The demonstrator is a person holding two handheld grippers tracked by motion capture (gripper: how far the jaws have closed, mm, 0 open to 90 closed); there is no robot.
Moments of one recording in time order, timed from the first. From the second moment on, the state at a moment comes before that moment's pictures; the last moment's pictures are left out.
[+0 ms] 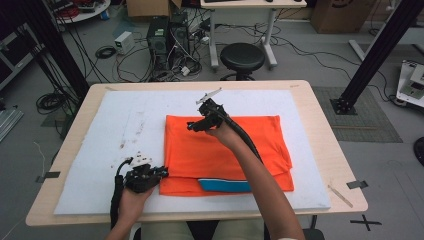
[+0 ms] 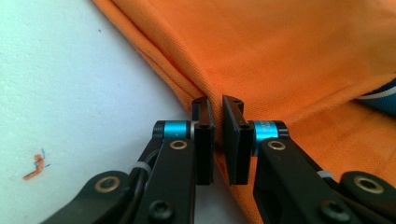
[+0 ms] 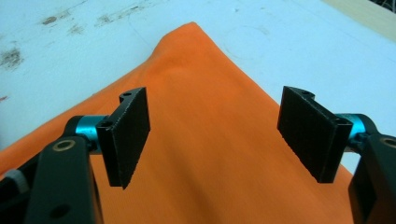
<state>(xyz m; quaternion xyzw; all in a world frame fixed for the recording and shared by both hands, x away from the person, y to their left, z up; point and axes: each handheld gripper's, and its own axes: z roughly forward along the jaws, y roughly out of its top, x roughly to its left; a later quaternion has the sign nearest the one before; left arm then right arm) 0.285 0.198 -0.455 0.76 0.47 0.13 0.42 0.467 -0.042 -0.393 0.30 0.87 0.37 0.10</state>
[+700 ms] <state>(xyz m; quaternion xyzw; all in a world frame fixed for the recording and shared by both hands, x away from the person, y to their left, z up) 0.286 0.201 -0.455 0.76 0.48 0.12 0.43 0.497 0.029 -0.424 0.30 0.89 0.35 0.07</state>
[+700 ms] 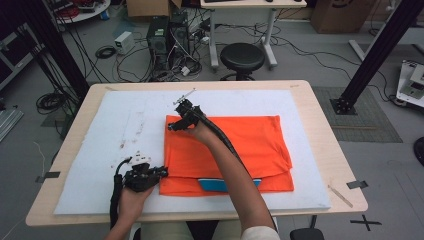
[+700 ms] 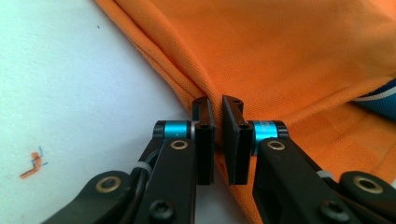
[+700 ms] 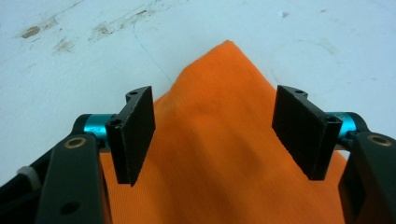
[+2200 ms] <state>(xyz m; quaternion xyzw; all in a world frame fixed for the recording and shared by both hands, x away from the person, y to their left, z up) 0.286 0.200 -0.454 0.76 0.48 0.13 0.43 0.496 0.067 -0.443 0.31 0.89 0.33 0.07</state>
